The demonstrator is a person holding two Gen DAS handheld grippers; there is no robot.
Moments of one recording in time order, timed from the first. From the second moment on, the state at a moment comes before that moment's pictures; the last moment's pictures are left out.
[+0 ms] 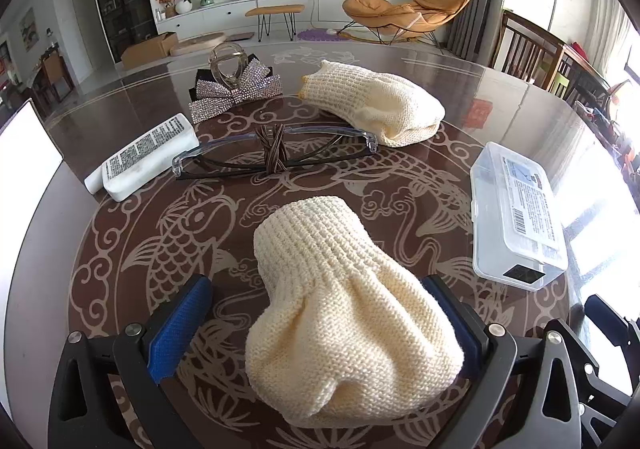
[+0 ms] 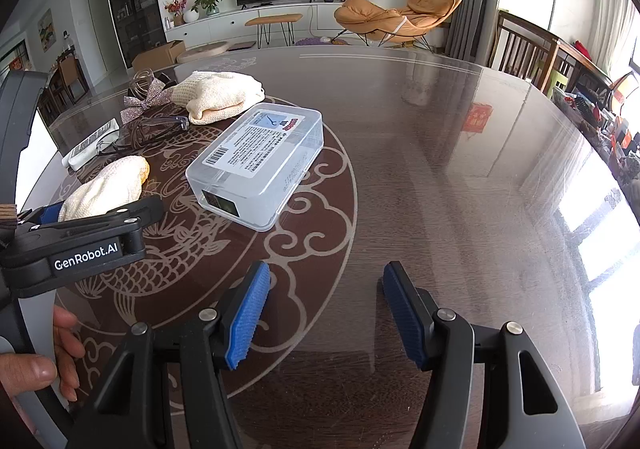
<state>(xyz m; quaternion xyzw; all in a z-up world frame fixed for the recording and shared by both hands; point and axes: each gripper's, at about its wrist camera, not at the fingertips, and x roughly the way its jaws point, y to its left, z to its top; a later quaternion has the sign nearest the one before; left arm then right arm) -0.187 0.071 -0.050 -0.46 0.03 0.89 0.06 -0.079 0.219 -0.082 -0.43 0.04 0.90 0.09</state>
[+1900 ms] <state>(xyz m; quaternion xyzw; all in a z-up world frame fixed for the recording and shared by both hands) -0.151 0.008 -0.040 -0.43 0.05 0.90 0.08 -0.186 0.161 -0.045 -0.42 0.07 0.89 0.16</state>
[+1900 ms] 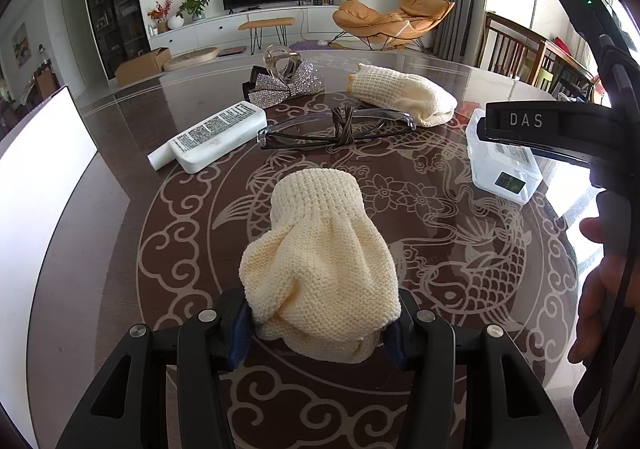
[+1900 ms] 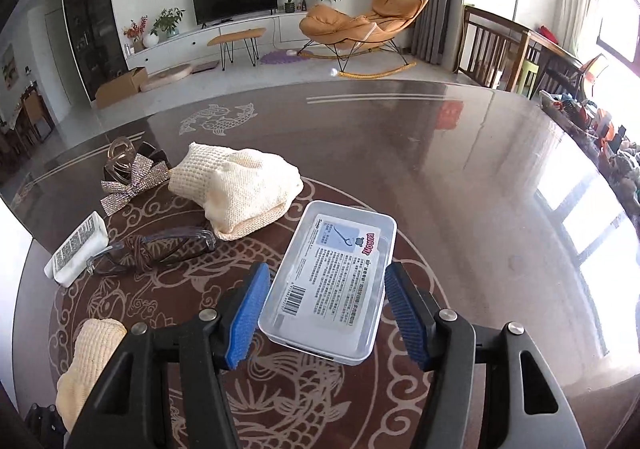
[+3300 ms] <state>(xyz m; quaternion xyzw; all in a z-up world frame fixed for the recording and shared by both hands) 0.001 -0.028 -0.030 -0.43 0.02 0.89 0.12 0.025 0.152 -0.086 -0.43 0.09 0.90 -0.10</state>
